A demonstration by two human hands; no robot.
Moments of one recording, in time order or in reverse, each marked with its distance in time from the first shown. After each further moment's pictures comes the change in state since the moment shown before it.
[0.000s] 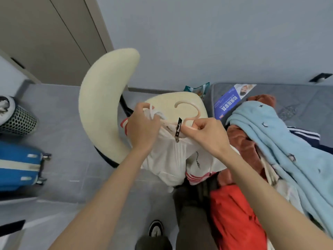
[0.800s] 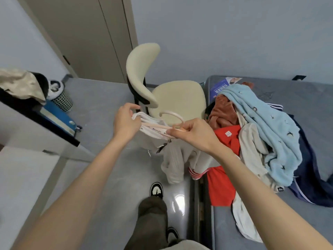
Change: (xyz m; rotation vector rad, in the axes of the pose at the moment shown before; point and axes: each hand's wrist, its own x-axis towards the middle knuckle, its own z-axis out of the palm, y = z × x) left_hand -0.268 -0.039 -0.226 0.131 -0.063 0.068; right_hand -0.342 -0.057 -0.048 0.106 -0.275 -0.251
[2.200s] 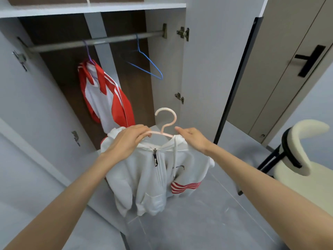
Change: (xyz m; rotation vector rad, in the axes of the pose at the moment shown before) left_hand -0.341 -0.235 -0.469 0.369 0.293 0.003; right_hand -0.120 -0.403 0.335 -0.001 -0.669 -0.531
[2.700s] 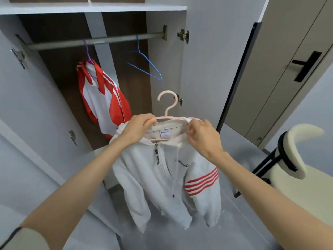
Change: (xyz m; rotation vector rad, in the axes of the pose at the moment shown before) left_hand 0.051 0.003 0.010 -0.157 0.103 -0.090; right_hand -0.025 -0.004 -0.019 -0.675 0.425 -0.227
